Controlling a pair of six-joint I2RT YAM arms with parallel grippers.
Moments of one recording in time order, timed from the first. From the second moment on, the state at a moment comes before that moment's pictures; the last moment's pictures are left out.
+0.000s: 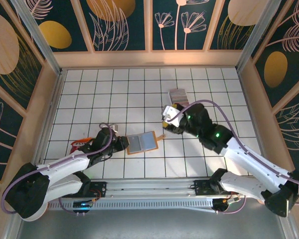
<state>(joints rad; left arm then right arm) -0.64 1.08 0.31 0.02 0.09 -0.86 0.72 0.99 0.89 -0.43 0.02 -0.66</state>
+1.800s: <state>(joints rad) -0.64 1.00 0.27 0.02 0.12 -0.81 0.36 1.47 0.84 -0.22 -0.01 -1.47</state>
